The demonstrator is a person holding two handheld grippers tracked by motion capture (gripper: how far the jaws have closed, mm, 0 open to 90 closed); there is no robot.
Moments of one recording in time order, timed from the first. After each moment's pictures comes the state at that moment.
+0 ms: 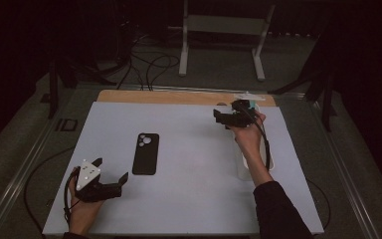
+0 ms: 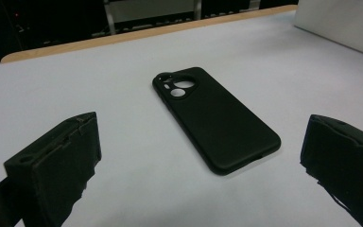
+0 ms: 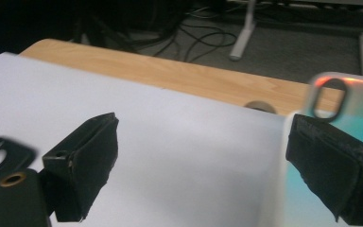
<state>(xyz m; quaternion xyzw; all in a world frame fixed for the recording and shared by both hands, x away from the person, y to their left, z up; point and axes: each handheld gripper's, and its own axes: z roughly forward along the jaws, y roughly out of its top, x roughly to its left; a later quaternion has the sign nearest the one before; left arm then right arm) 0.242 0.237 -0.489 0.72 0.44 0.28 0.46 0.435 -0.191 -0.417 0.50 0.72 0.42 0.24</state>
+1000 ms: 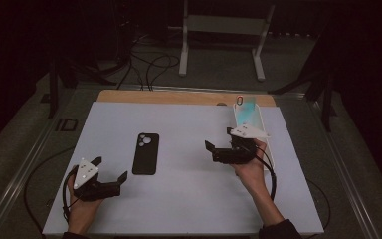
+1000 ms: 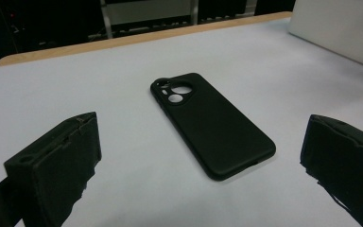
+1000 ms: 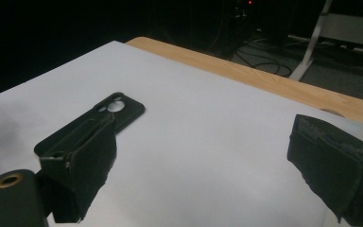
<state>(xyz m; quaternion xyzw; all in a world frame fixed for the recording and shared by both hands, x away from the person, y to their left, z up) 0.243 0.240 -0.483 0.72 0.44 0.28 0.47 0.319 -0.182 -0.416 0.39 0.75 0.49 0.22</state>
